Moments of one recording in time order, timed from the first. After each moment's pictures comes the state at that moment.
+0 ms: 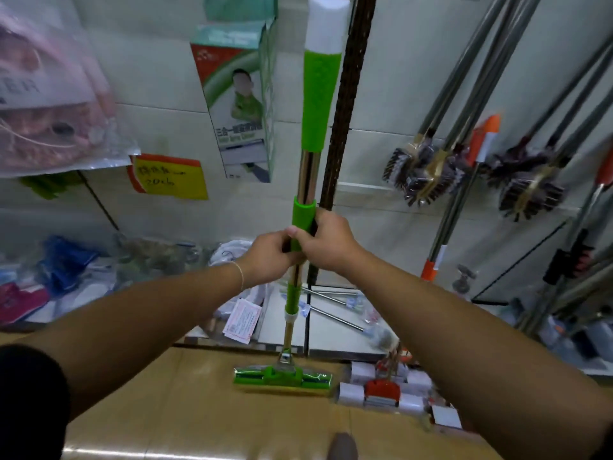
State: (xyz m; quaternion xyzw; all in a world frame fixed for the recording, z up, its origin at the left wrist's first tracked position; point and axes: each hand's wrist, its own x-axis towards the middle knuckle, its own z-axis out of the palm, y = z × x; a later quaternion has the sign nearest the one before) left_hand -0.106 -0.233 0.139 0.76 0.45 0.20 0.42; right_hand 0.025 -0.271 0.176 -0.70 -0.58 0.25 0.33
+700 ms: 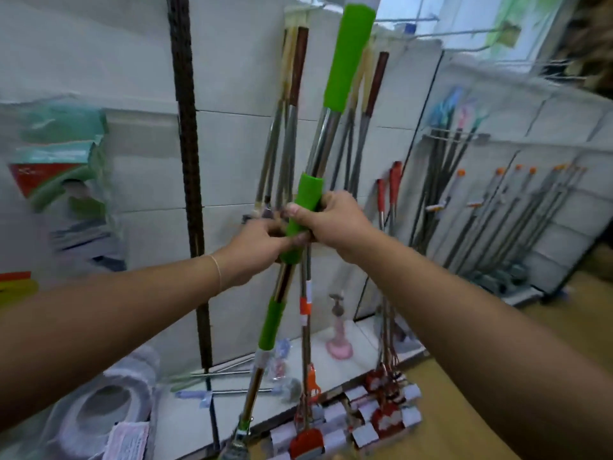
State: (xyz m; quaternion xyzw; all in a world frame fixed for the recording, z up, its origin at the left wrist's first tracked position) left_hand 0.037 -0.344 0.313 0.75 0.18 0.26 0.58; right_hand 0.150 -0.431 0.354 -0.71 -0.42 0.17 0.54
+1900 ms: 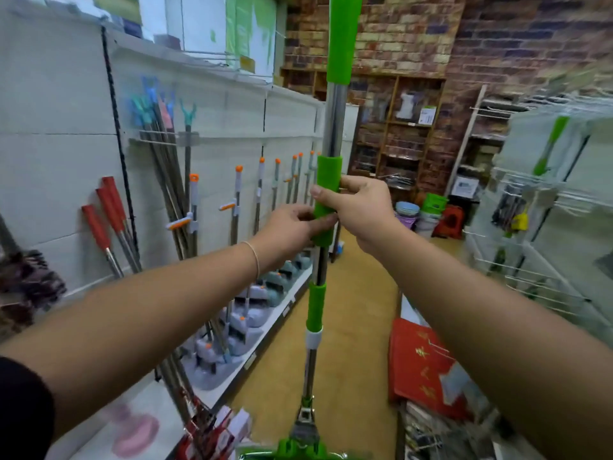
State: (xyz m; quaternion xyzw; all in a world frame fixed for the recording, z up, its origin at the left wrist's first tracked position) left_hand 0.500 -0.740 0.381 0.73 -0.15 0.08 0.66; right_hand 0.499 -0.870 0.428 -0.74 -0.16 -0.13 0.64
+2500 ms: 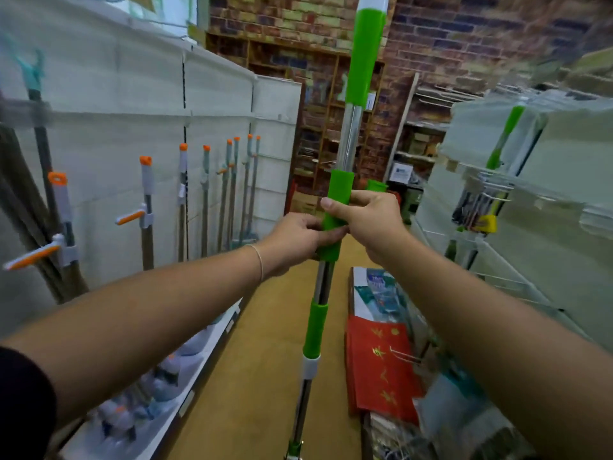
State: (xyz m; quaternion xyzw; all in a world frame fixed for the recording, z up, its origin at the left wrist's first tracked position) left_hand 0.755 -0.810 0.356 0.72 -0.23 -0.05 0.65; right_hand 0.728 -0.940 0.399 -0.78 -0.02 -0.19 0.60
